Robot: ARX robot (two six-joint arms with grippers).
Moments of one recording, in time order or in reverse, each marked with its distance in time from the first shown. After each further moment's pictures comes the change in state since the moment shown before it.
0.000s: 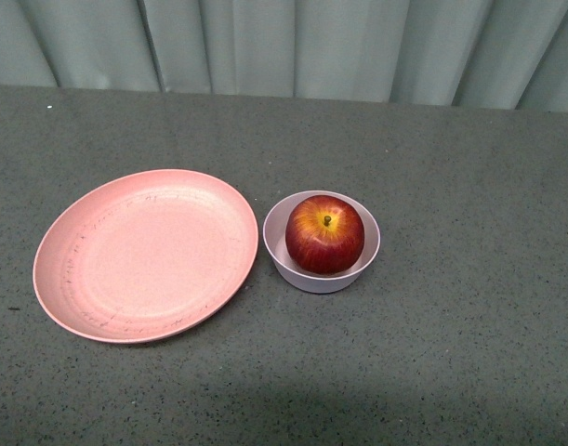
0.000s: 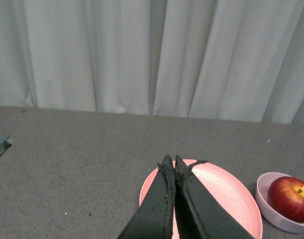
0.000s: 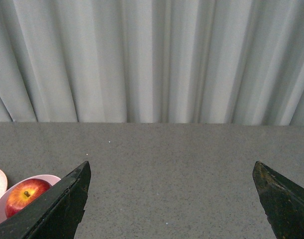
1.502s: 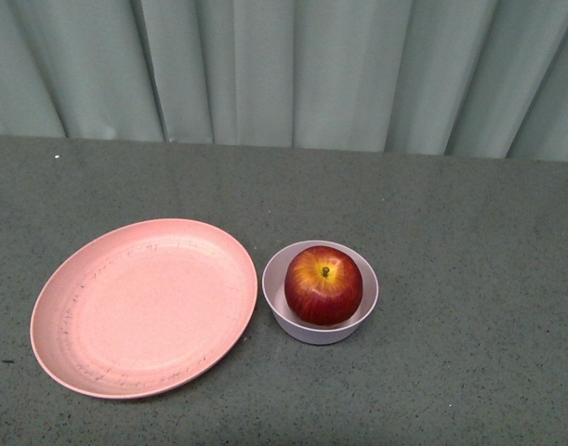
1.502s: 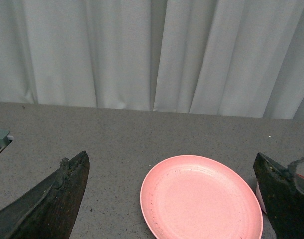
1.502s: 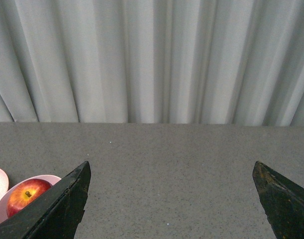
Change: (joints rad) left arm 0.000 -0.006 0.000 -0.004 0.000 0.002; right arm 0.000 0.000 0.000 0.000 0.000 0.000
